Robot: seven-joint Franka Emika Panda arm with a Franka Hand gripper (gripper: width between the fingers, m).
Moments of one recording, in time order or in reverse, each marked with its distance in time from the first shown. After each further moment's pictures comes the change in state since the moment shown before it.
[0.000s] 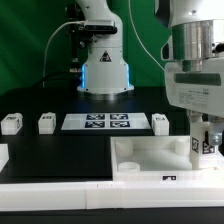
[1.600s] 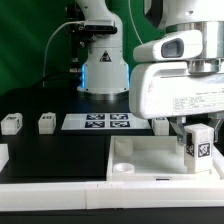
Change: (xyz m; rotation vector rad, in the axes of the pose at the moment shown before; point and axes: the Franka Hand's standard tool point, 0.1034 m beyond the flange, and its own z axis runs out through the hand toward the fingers) arm 0.015 -0.001 0.002 -0.029 0.015 -1.734
